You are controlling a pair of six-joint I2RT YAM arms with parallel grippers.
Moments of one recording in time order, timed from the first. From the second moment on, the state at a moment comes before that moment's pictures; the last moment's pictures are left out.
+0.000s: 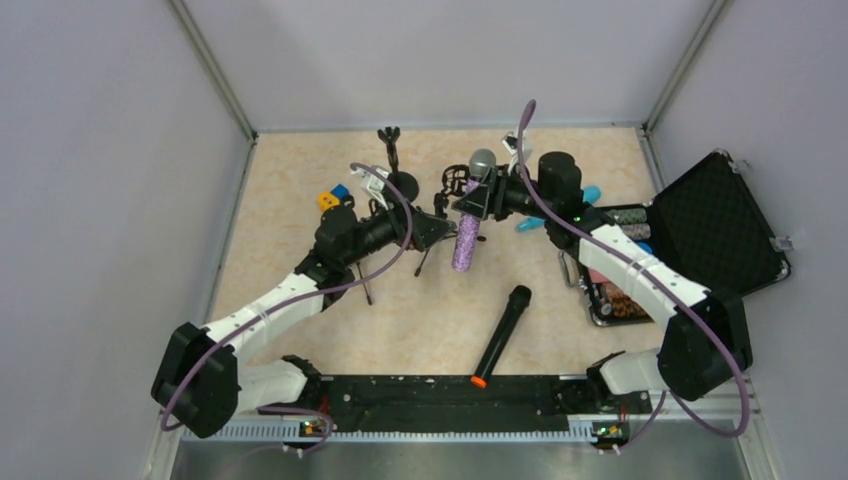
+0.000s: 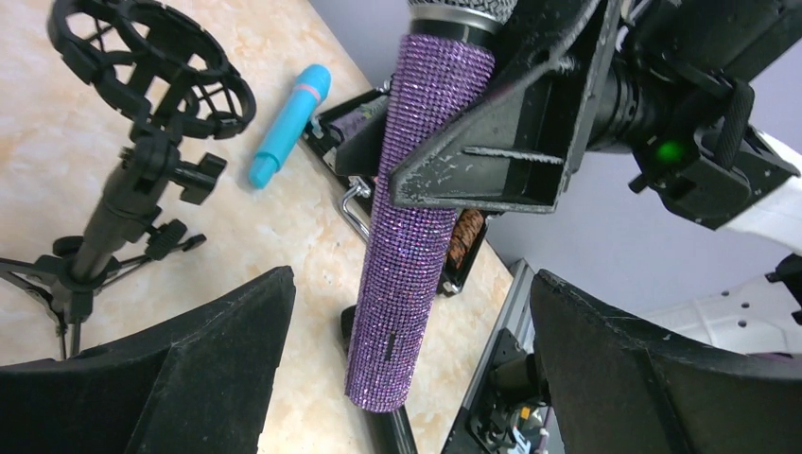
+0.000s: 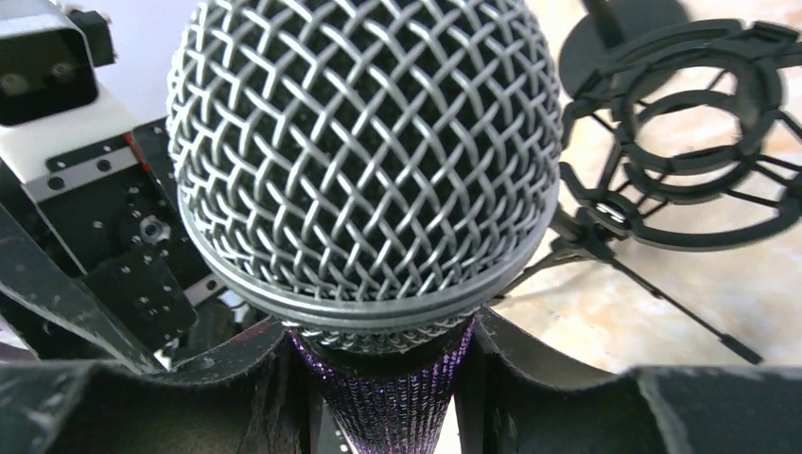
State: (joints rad) left arm -0.57 1.18 0.68 0.53 0.43 -0.76; right arm 0.47 1.37 1.02 0.11 -0.60 0.59
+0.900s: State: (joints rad) left arm -0.54 1.12 0.76 0.23 0.26 -0.57; right arm 0.47 1.24 1.07 0.02 -0.17 0.29
